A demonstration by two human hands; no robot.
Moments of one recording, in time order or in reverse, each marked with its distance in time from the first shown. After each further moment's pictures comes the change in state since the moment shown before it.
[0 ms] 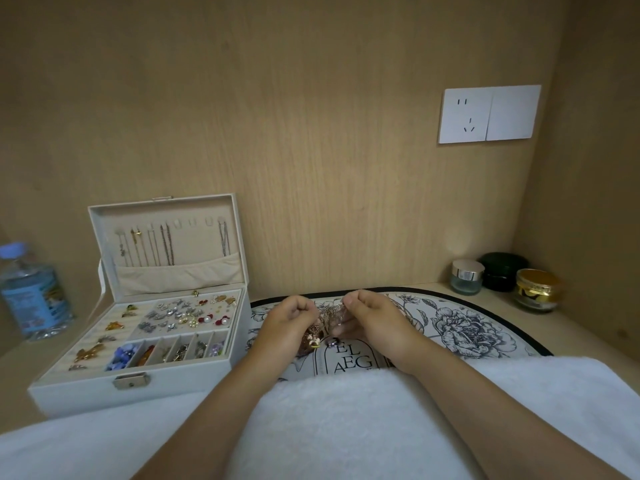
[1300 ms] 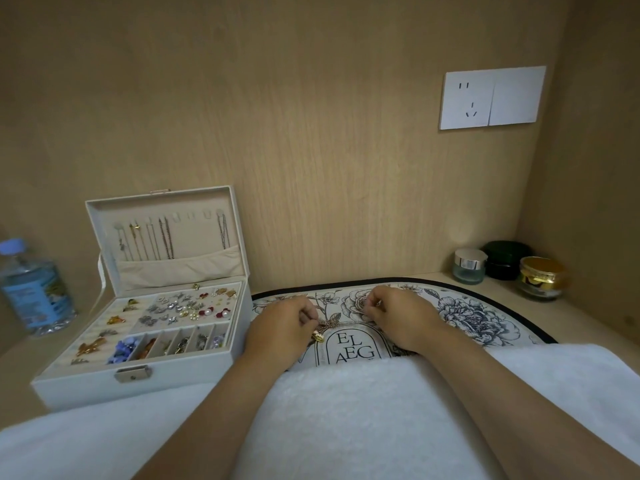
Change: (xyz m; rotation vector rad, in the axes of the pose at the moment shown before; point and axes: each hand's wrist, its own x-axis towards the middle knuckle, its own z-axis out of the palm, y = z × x) left_hand 0.008 -0.013 -0.003 0.723 0.057 0.109; right_hand 0.003 0.008 -0.040 -1.104 0.133 -0.083
